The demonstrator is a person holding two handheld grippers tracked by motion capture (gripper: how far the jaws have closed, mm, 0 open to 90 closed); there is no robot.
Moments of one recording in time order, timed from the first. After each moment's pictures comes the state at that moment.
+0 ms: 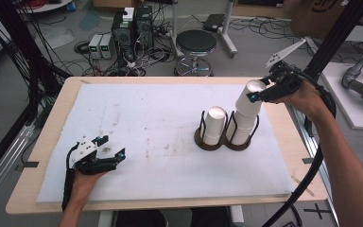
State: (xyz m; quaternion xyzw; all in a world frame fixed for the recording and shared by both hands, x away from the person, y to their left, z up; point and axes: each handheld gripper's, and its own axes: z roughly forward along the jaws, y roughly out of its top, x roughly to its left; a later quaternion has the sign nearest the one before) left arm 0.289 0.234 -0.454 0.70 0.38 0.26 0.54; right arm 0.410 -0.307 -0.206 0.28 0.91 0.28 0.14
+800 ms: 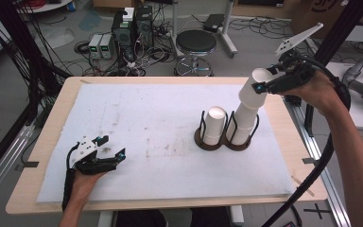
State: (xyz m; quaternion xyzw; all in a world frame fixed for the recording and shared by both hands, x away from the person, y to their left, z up) left arm 0.289 0.234 -0.454 0.71 0.38 0.26 0.54; right arm 0.391 -0.306 -0.165 0.26 0.90 0.30 0.17
